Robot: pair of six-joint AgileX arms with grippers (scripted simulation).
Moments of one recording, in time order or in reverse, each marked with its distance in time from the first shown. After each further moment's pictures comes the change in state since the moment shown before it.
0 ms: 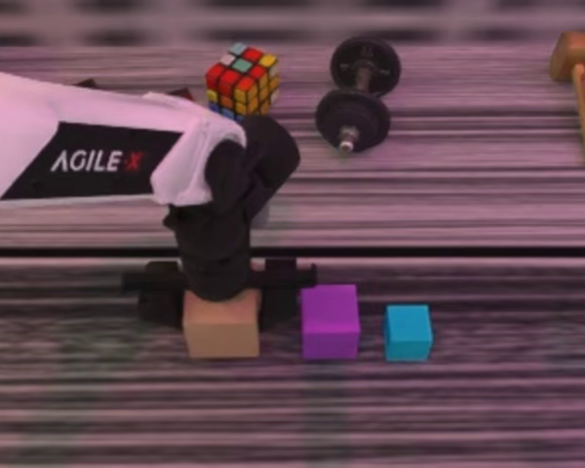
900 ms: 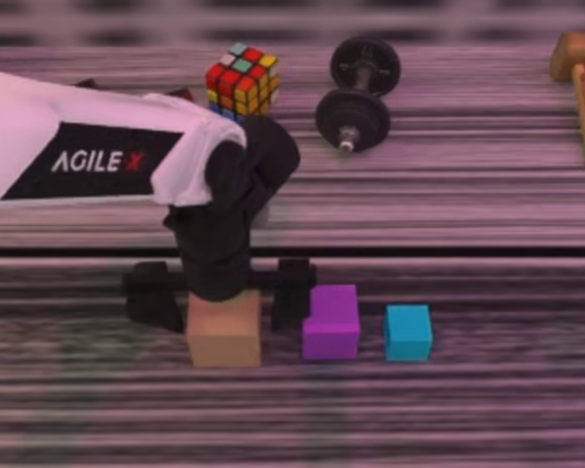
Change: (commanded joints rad) left arm 0.000 -0.001 0.000 0.000 0.000 0.000; right arm 0.000 0.000 0.000 0.000 0.000 0.000
